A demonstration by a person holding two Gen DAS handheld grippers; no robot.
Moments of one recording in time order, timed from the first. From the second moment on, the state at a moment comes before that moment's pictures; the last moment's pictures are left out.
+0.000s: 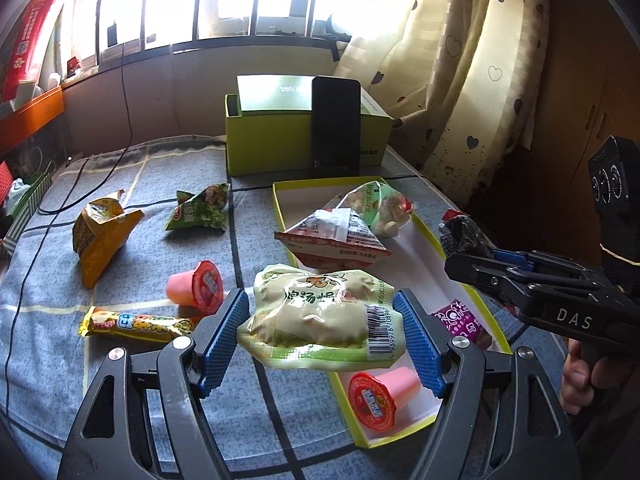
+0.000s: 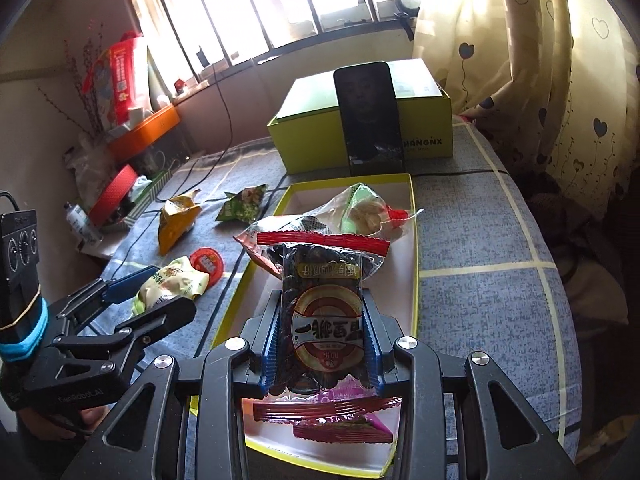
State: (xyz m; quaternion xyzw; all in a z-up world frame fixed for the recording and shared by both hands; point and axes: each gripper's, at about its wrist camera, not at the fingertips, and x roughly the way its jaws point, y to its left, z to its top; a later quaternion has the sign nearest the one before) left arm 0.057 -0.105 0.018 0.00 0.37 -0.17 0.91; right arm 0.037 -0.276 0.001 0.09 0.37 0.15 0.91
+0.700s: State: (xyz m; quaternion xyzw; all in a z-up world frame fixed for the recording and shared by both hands) left arm 0.085 -0.138 -0.006 0.04 0.40 -0.20 0.89; right arm 0.056 -0.280 -0.023 0.09 0.40 0.14 0.90
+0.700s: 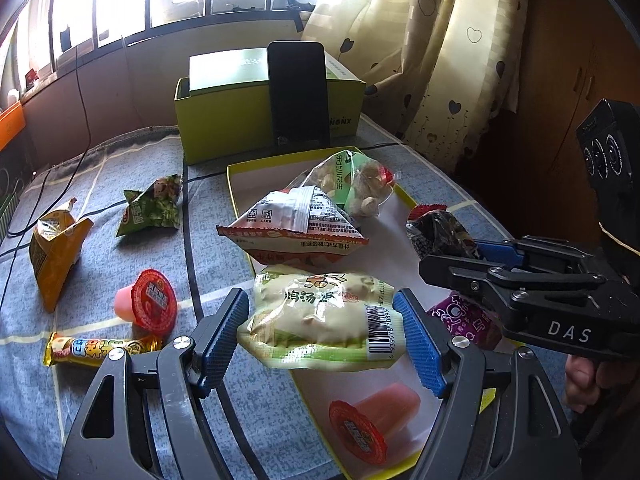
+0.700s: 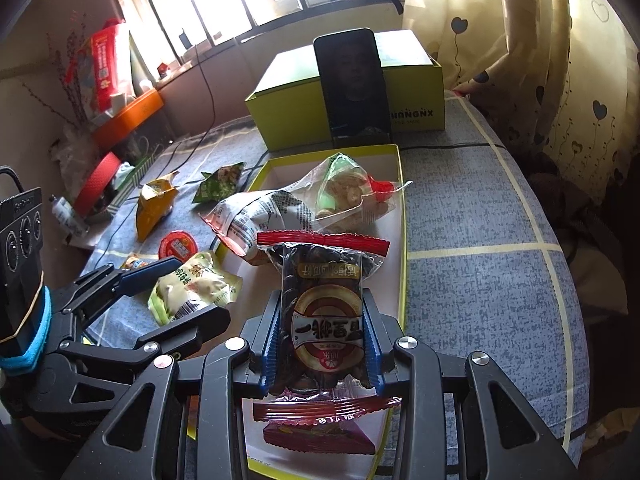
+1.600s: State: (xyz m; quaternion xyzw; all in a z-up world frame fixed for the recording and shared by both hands) left arm 0.101 -0.143 -0.019 0.04 0.41 -0.23 0.88; right arm 0.052 -0.281 -0.019 0.06 0.40 0.14 0.90
